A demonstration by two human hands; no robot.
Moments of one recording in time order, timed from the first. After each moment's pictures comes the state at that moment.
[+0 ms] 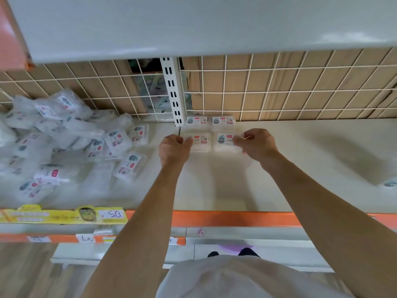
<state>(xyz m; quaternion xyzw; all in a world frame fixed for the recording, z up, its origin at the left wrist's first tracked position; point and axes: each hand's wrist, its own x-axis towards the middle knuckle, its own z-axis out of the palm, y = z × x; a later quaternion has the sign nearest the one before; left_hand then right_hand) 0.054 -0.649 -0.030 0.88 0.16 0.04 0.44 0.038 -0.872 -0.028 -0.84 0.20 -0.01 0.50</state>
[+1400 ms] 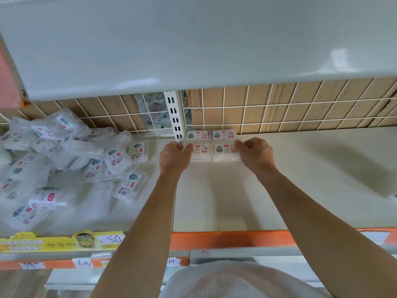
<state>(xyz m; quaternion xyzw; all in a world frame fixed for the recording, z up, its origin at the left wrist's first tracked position) 0.082 -0.643 -0.020 0.91 0.12 -0.02 0.40 0.045 -0.850 -0.017 -0.85 0.23 -0.06 0.46</state>
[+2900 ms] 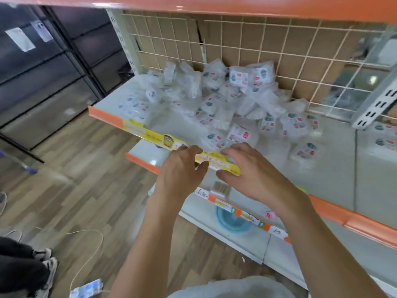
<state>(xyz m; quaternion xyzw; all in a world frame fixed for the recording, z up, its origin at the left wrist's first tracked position) -0.150 -0.269 0.027 0.96 0.15 0.07 0.24 -0.094 -0.444 0.039 -0.91 -0.30 0.13 0.25</state>
